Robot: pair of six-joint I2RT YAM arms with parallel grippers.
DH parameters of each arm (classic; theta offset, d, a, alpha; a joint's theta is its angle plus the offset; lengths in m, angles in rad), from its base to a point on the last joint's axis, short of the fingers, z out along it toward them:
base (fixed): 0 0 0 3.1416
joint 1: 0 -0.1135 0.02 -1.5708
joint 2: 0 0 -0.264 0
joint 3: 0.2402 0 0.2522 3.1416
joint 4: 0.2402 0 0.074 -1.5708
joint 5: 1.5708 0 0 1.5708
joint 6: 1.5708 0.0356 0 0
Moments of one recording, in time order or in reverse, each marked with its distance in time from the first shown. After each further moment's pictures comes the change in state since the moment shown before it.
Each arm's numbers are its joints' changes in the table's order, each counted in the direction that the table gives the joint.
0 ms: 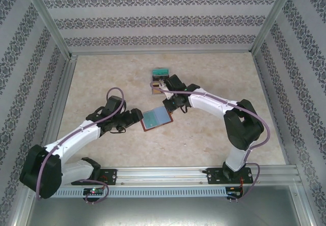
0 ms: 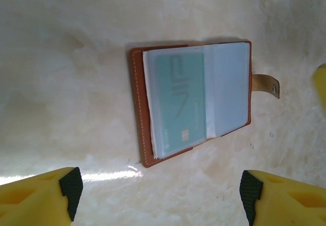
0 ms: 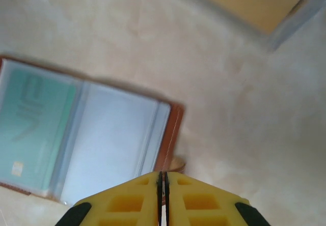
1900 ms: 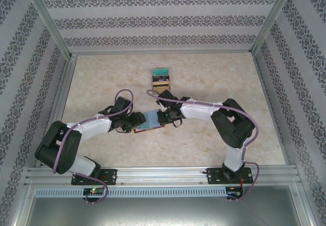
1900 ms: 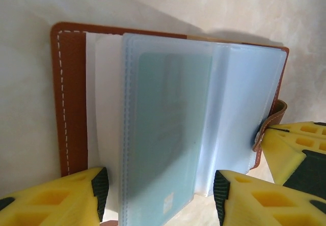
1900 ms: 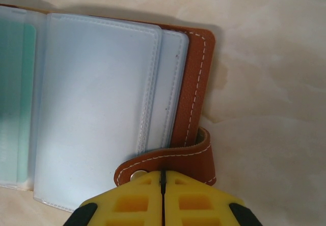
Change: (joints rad) left arm 0.000 -0.263 -0.012 -0.179 0.059 -0.014; right arm -0.111 -0.078 -0.127 -0.151 -0.095 0.367
